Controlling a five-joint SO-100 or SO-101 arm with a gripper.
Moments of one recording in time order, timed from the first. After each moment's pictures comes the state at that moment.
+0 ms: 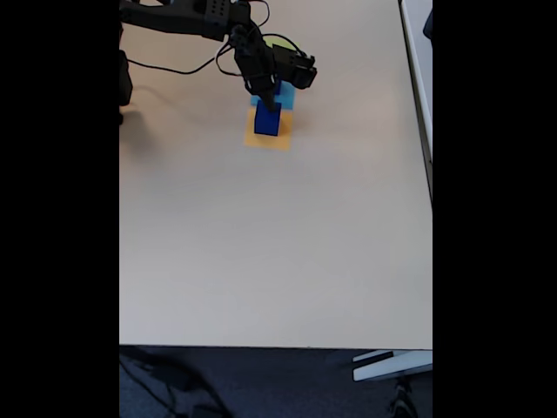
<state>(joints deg) 5.6 77.9 85.4 59.5 81.4</state>
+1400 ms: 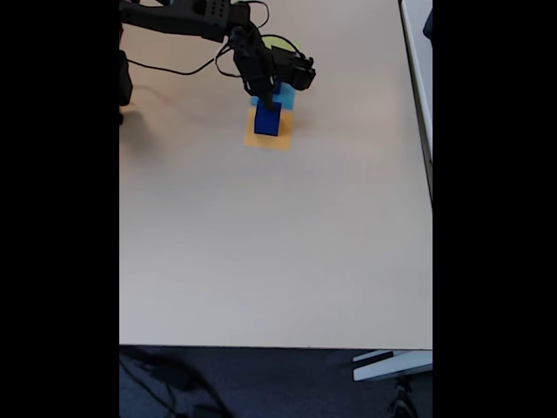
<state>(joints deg) 5.5 78.0 86.3 59.5 80.9</state>
